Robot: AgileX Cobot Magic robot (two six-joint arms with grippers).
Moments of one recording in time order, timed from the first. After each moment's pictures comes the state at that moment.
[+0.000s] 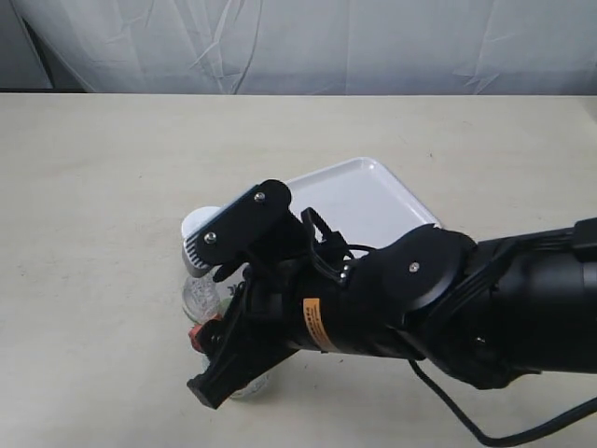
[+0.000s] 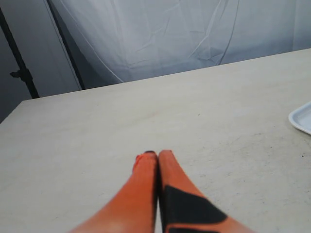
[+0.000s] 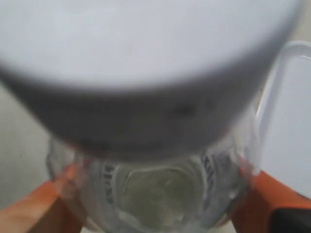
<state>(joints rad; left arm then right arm) -0.04 0.00 0.00 0.03 0.25 0.11 1.20 1.57 -0.75 -1.74 0.03 1.81</state>
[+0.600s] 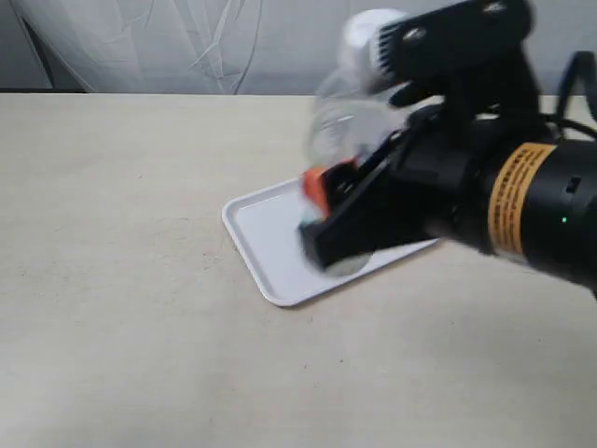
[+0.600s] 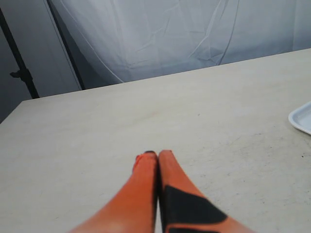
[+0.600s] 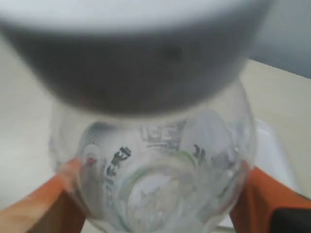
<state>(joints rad) -0.04 0.00 0.00 0.03 0.25 0.11 1.19 1.11 -0.75 -1.05 0.48 1.19</state>
